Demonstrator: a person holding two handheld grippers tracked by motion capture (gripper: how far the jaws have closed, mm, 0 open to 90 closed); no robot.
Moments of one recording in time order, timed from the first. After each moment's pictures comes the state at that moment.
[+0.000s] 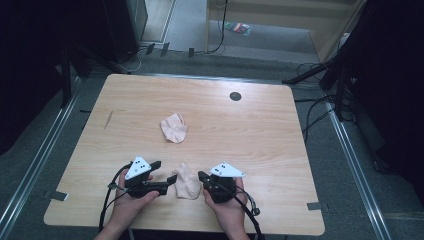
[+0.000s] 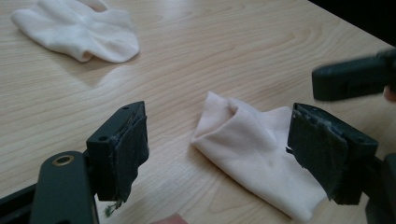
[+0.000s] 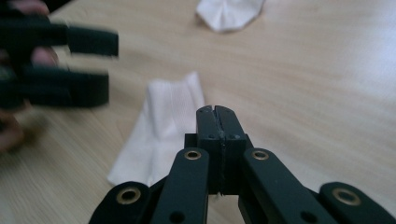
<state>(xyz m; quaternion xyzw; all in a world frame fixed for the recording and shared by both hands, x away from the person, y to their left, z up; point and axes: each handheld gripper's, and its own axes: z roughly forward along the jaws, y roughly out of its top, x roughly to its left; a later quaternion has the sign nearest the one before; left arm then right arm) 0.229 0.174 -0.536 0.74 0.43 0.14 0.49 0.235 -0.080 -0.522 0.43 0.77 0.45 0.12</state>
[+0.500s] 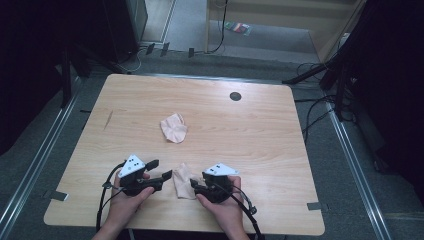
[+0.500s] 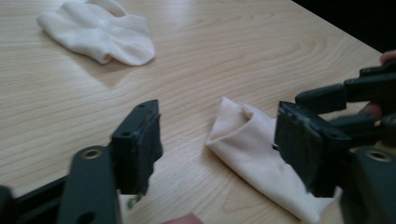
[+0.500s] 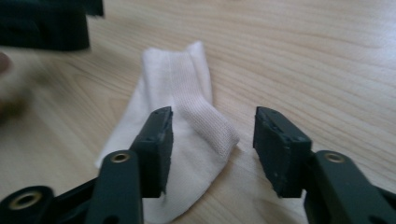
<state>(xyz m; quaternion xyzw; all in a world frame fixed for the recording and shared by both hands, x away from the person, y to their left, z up) 0.233 0.191 -0.535 0.72 0.46 0.15 0.50 0.243 -0.071 -0.542 0.43 0.79 0.42 0.09</state>
